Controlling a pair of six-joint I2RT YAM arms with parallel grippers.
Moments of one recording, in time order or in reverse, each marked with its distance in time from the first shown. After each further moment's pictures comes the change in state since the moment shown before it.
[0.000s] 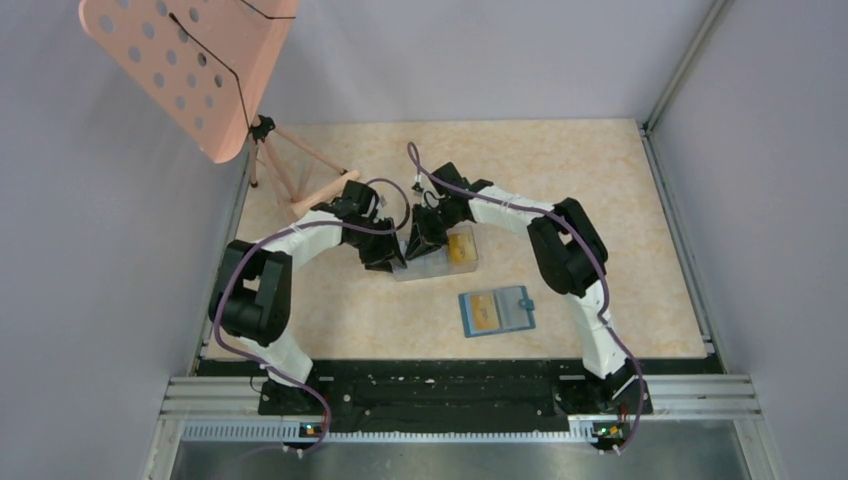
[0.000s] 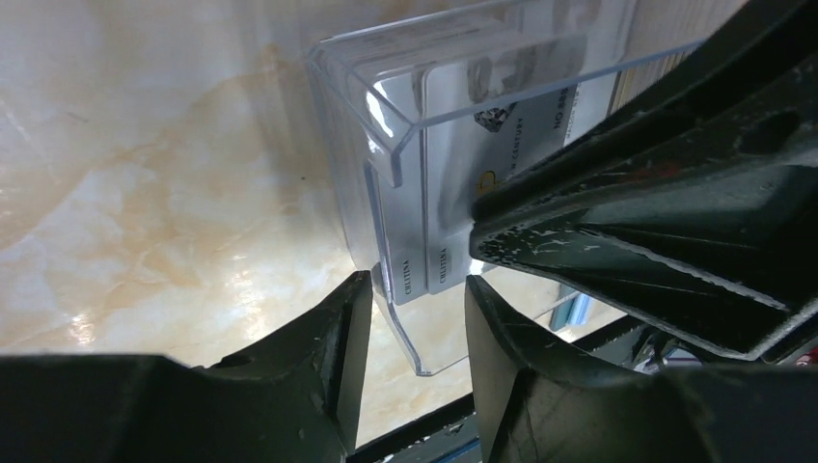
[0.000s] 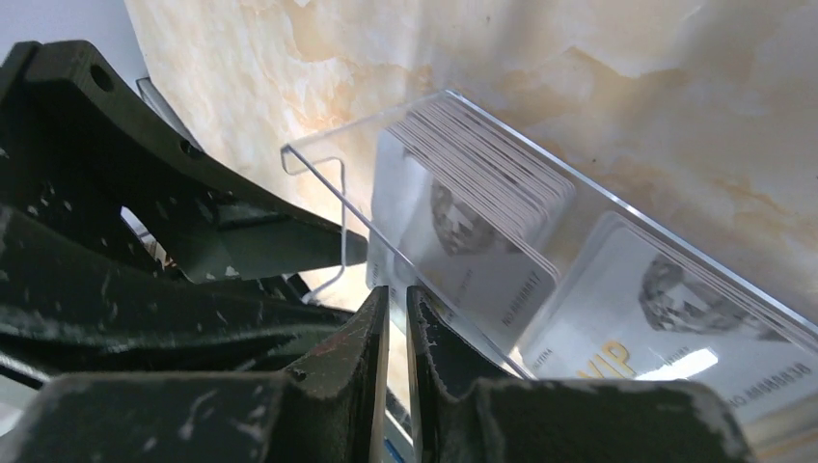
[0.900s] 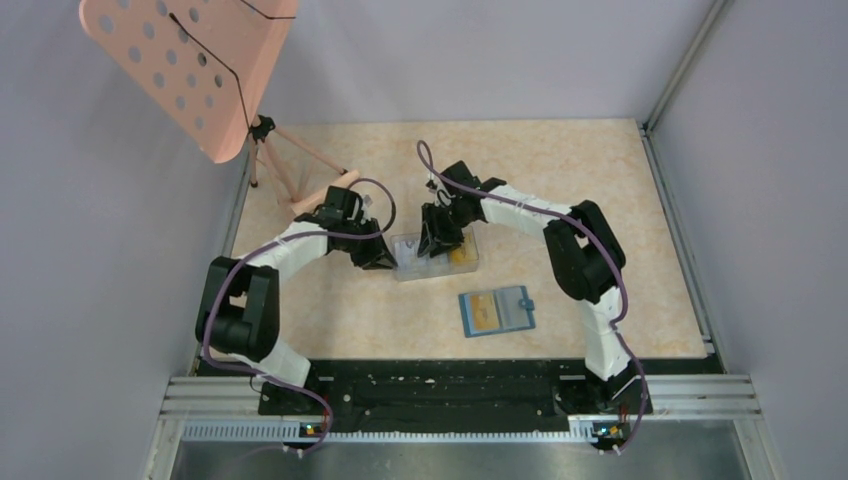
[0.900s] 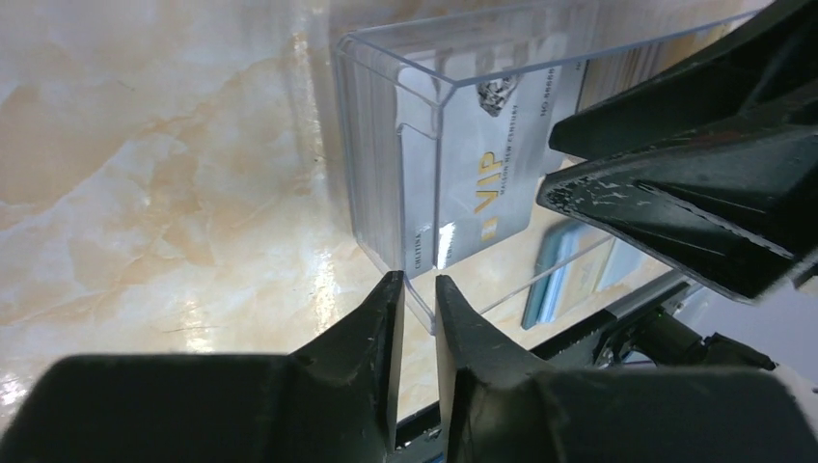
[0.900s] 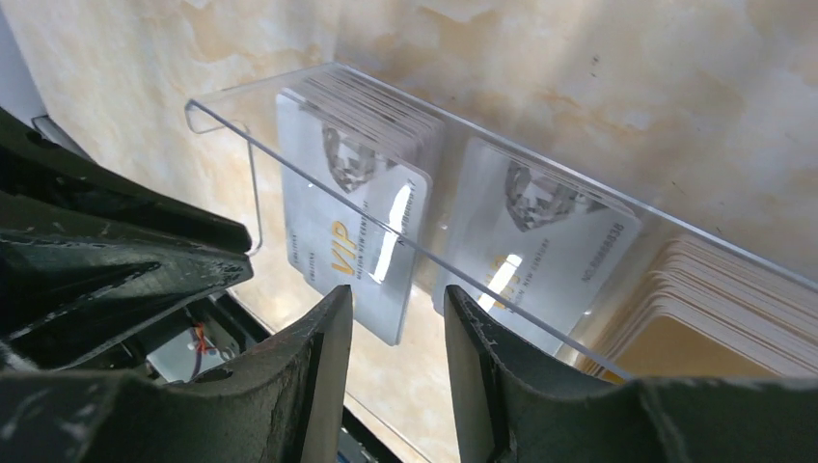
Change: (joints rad) left arm 0.060 -0.109 -0.113 0.097 0.059 -0.055; right arm -0.021 -0.115 -0.089 -0.049 0.187 -0.070
